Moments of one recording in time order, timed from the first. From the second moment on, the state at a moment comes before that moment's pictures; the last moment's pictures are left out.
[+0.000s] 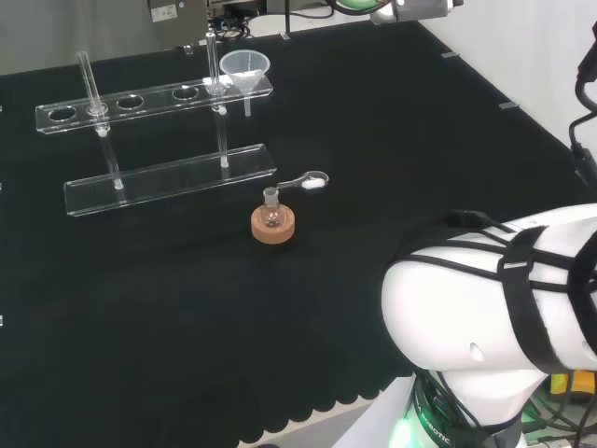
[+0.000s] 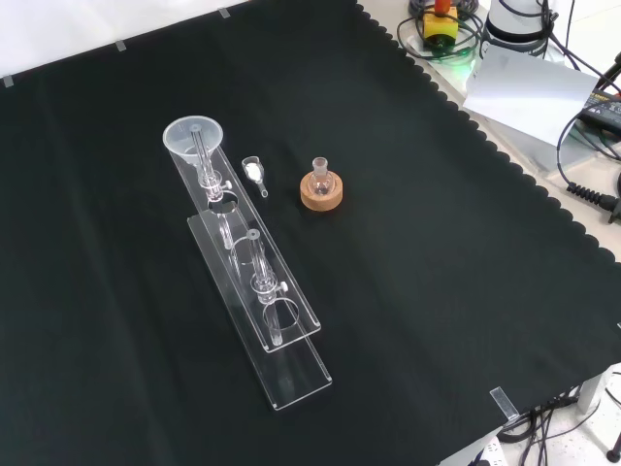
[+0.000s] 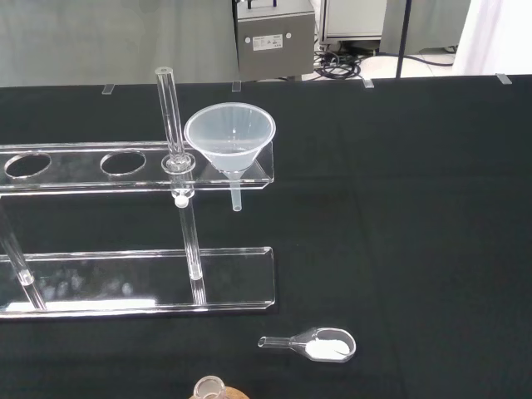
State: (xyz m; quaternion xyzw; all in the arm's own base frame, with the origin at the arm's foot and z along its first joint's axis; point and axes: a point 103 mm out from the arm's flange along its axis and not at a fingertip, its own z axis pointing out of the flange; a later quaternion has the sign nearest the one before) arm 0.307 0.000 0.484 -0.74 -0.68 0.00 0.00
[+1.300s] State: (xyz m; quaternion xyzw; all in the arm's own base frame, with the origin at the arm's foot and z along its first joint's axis) arm 0.349 -0.004 0.443 -0.75 -0.65 0.04 0.03
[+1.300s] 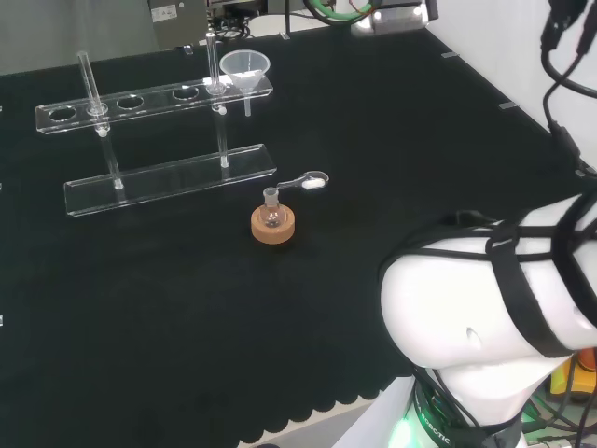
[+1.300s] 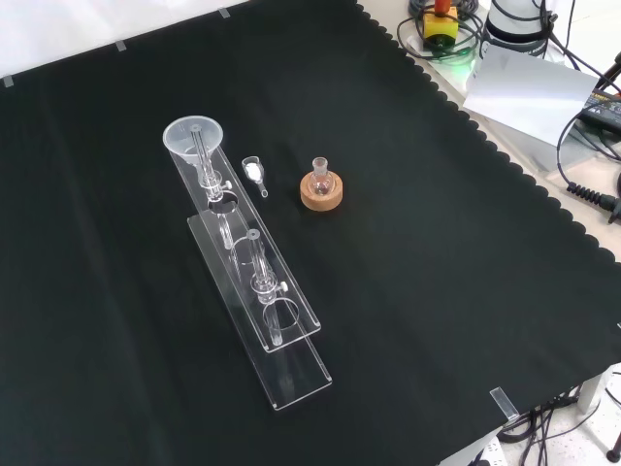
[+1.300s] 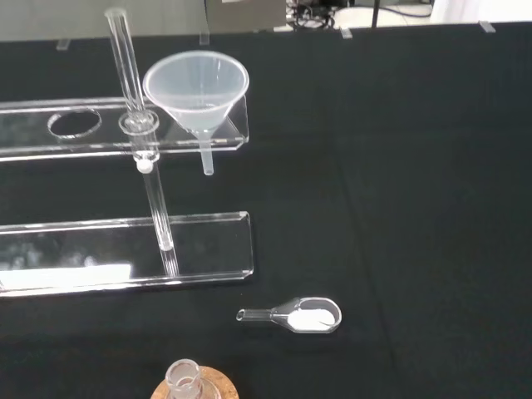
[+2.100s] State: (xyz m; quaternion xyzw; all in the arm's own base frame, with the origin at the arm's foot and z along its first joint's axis) arm 0.456 -0.020 0.389 -0.74 -0.67 0.07 0.05
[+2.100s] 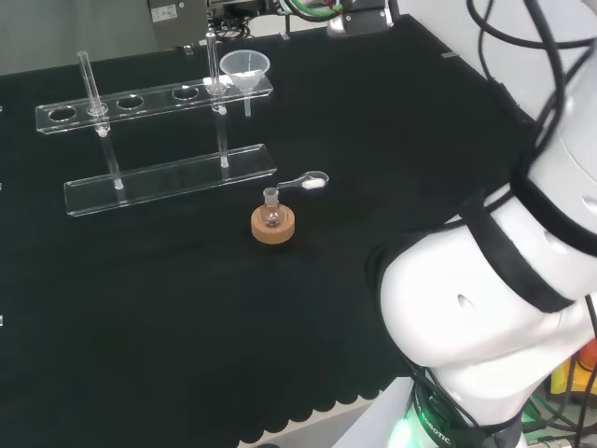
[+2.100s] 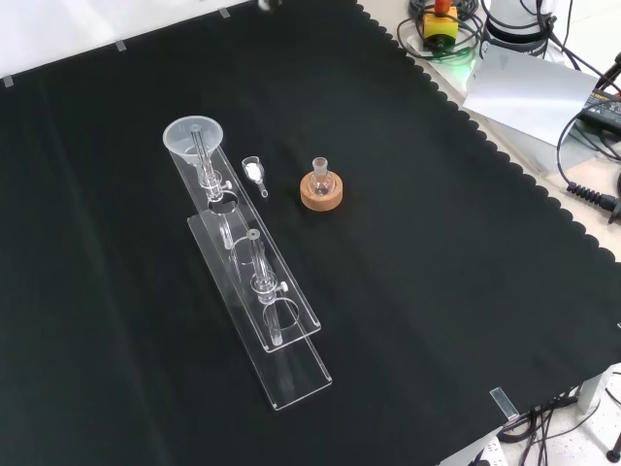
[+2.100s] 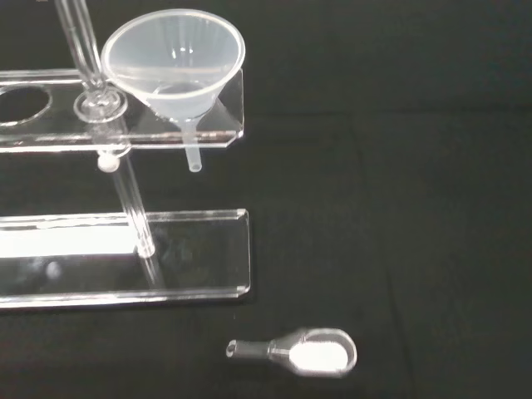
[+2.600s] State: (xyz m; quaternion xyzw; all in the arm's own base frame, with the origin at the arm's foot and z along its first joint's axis) arm 0.507 -0.029 0.370 -0.73 -0.68 0.08 0.06
